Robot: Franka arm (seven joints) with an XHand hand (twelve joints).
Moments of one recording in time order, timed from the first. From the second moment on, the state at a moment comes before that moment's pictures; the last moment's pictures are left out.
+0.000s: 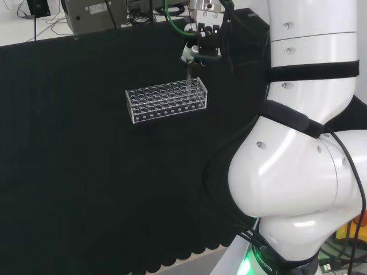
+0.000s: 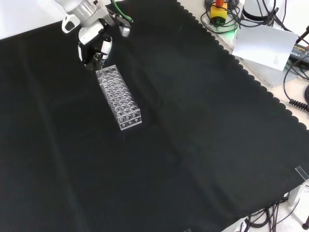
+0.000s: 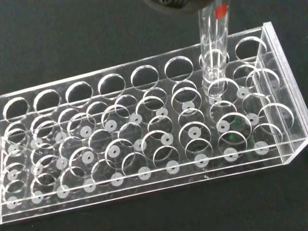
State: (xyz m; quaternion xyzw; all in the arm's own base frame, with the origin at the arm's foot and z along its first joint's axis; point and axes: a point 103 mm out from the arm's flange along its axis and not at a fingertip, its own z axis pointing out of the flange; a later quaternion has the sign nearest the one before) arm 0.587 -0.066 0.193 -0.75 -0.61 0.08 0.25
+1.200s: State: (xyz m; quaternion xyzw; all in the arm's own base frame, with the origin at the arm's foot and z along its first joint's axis) arm 0.569 -0.055 0.156 -0.74 -0.60 0.08 0.28
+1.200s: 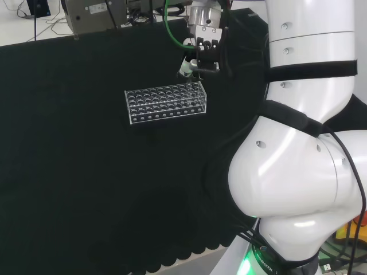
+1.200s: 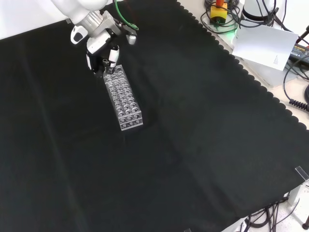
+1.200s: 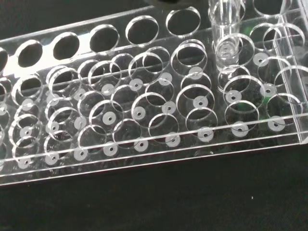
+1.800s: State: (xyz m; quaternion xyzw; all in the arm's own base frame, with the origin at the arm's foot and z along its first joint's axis) arm 0.567 -0.054 0.159 -0.73 -0.61 0.08 0.31
